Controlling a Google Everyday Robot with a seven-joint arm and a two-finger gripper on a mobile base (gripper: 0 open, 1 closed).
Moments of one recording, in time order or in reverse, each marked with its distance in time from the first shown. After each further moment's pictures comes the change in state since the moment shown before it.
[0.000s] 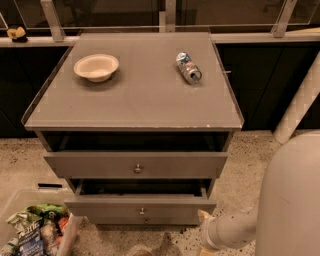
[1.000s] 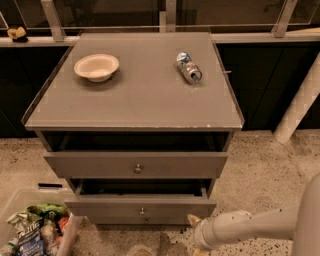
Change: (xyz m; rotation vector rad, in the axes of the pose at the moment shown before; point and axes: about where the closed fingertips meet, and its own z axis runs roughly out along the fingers) arm -0.008 0.007 0.056 -0.083 -0.118 -0.027
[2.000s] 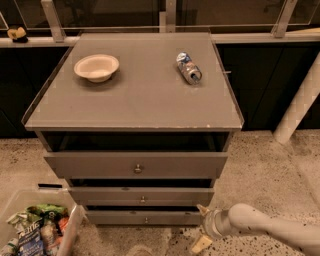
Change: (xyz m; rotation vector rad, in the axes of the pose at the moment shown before) arm 0.032 -0.057 0.020 0.035 -0.177 0.161
